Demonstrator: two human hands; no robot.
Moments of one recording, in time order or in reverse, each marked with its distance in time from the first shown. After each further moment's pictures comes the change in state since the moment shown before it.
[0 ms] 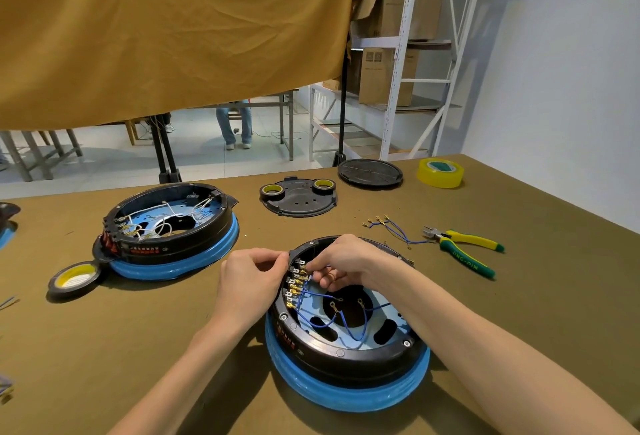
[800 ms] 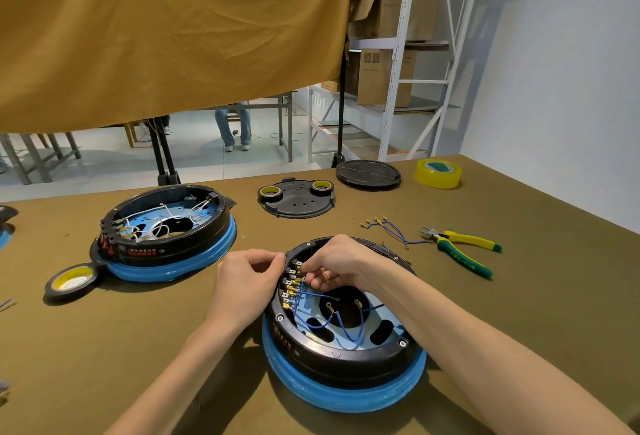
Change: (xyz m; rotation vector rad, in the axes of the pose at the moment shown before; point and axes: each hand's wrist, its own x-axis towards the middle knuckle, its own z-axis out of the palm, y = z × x) left_hand 0.001 -0.003 -0.001 -0.019 -0.022 -0.020; right_hand 0.003 0.002 0.000 0.034 -0.021 -0.027
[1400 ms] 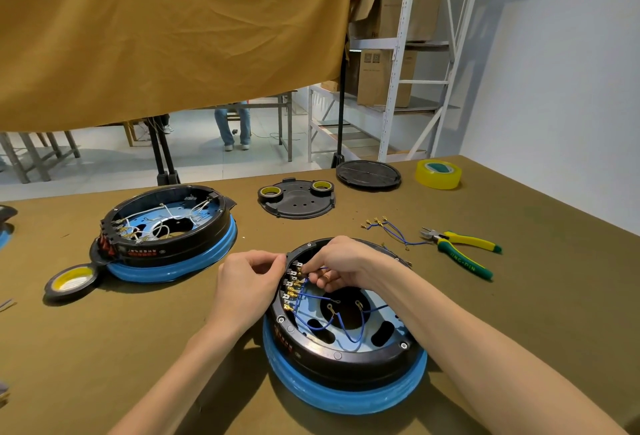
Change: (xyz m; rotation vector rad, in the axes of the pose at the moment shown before) left_hand 0.000 -0.001 0.001 -0.003 0.023 0.003; right_hand 0.005 -0.003 -0.003 -0.024 -0.040 0.049
